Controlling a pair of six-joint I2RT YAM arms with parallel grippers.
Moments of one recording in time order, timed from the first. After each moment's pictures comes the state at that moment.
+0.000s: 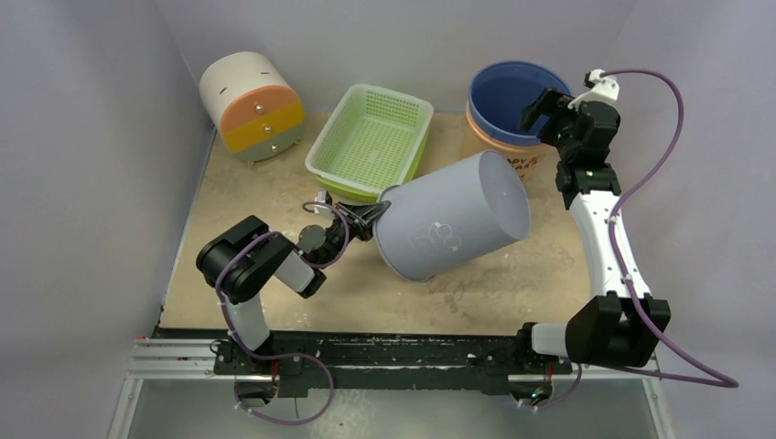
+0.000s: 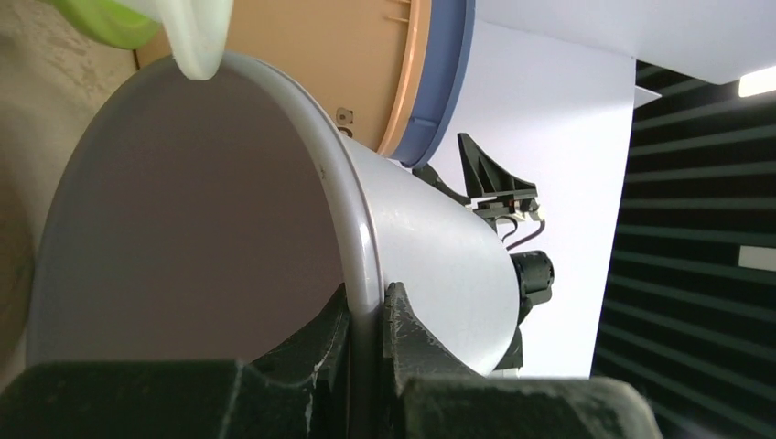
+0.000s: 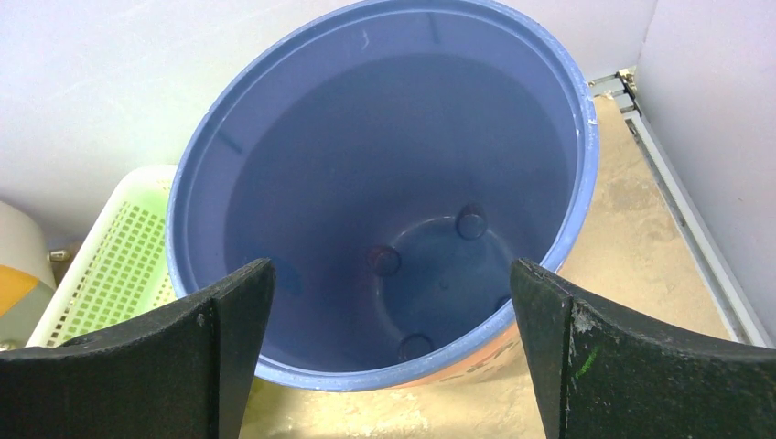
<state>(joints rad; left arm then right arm) -0.63 1.81 0.41 1.54 0.11 -1.79 -0.09 1.32 1.26 -0.12 0.00 0.31</state>
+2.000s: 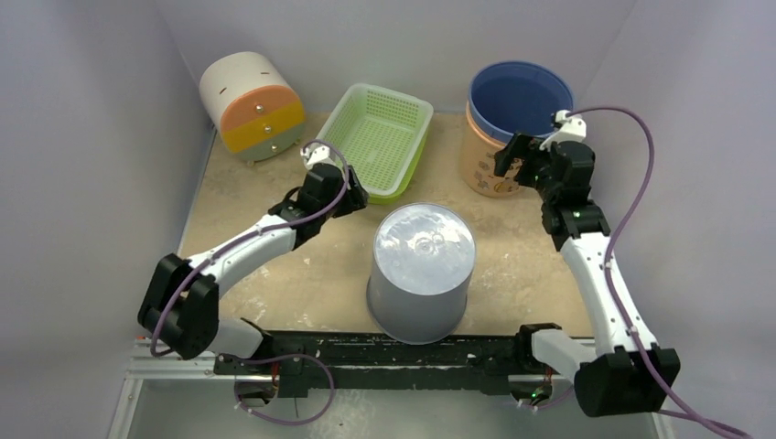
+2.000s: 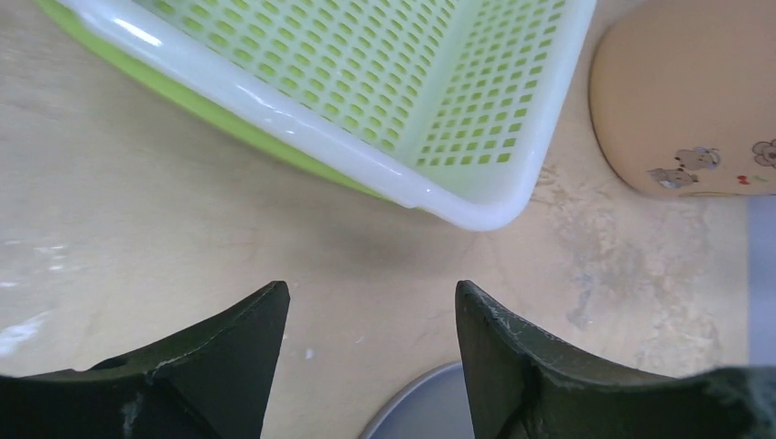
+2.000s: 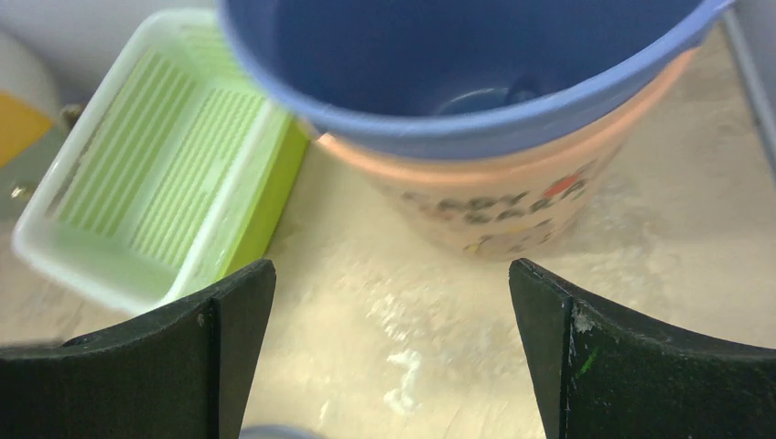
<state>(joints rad) -0.55 1.43 0.90 -0.03 -0.18 -0.74 0.03 1.10 1.03 -0.23 0.01 0.28</state>
